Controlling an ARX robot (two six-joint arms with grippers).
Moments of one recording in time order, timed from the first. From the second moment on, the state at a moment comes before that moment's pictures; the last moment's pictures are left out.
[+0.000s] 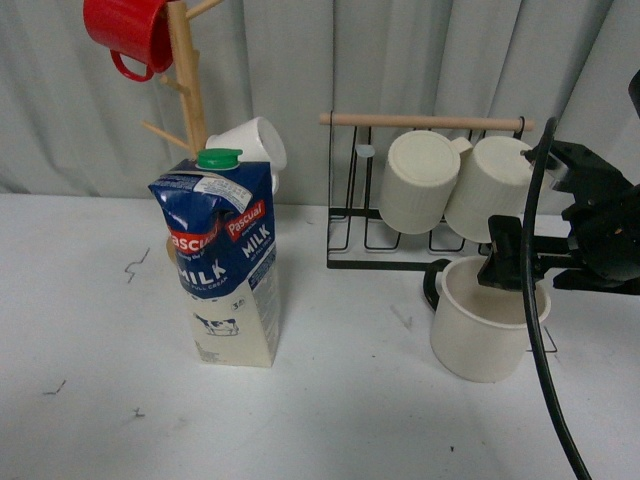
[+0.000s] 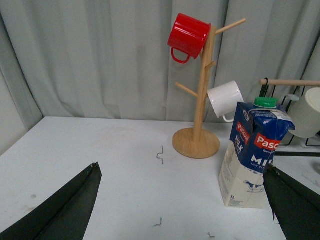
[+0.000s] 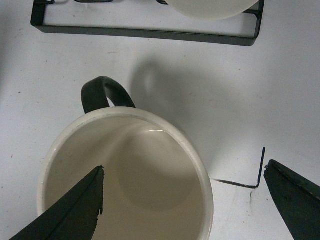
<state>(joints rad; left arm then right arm) 0.00 0.01 0.01 0.00 0.00 -0.01 0.07 1.99 1.15 -0.13 -0.20 0.03</state>
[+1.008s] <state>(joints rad) 0.00 0.01 0.01 0.00 0.00 -0.01 0.00 1.06 0.34 0.74 0.00 0.01</state>
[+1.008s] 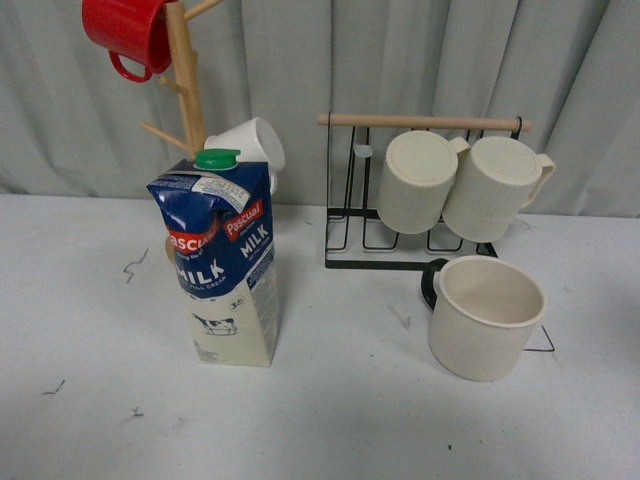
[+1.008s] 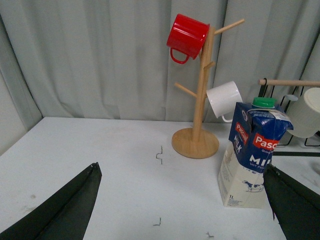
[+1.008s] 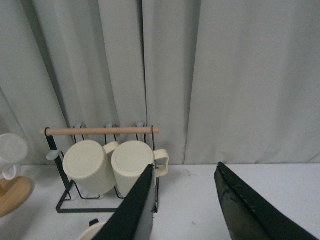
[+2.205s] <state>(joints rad) 0.00 0.01 0.01 0.00 0.00 -0.01 0.00 0.46 0.01 0.47 0.00 0.00</state>
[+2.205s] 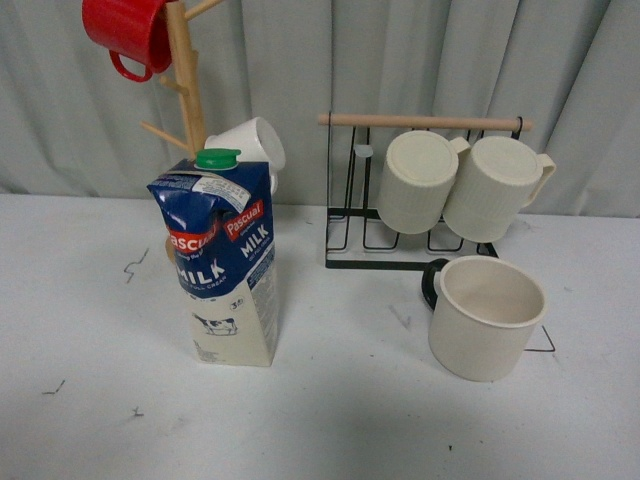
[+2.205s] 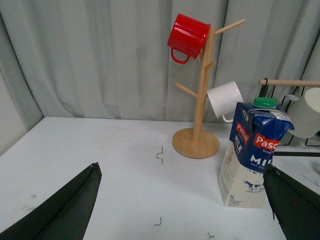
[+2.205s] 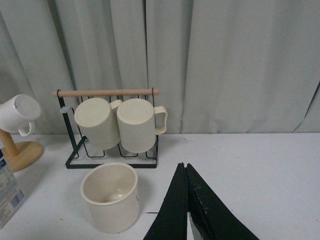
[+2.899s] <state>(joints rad) 0.00 0.01 0.01 0.00 0.00 -0.01 0.00 0.22 0.01 0.22 0.00 0.00</state>
